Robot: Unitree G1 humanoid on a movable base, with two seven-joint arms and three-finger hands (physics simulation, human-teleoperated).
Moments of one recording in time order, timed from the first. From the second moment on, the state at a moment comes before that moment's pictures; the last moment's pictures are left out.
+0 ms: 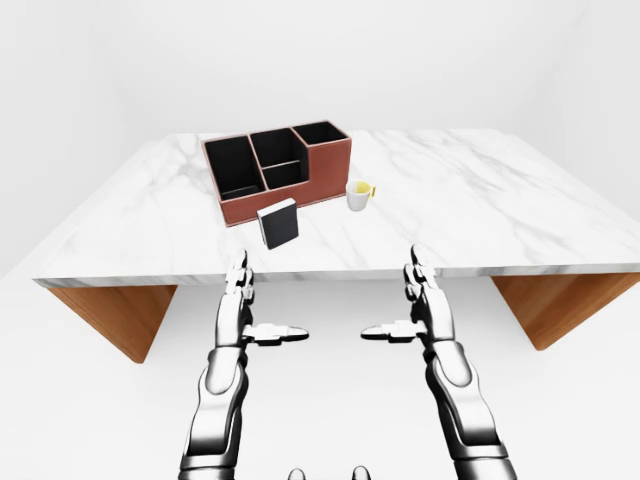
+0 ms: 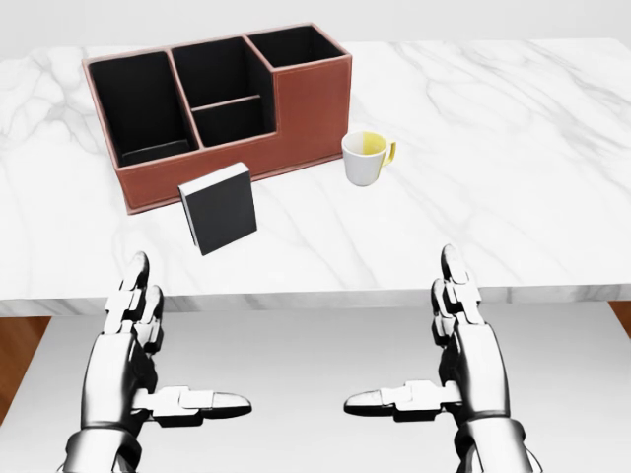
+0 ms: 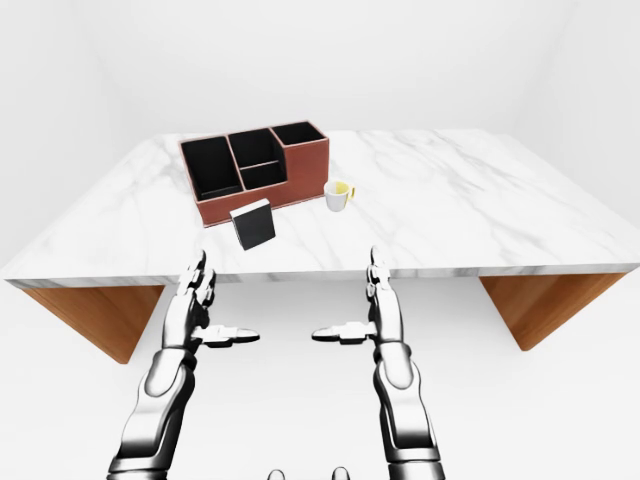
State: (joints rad) left arm 0.01 0.01 0.02 -0.02 -0.01 0.00 -0.02; right arm 0.01 0.00 -0.01 -0.02 0.00 0.01 0.01
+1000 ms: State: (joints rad) left arm 0.31 -0.02 0.11 -0.53 -0.11 0.07 -0.21; right arm 0.34 -0.03 0.13 -0.55 -0.08 0.05 -0.02
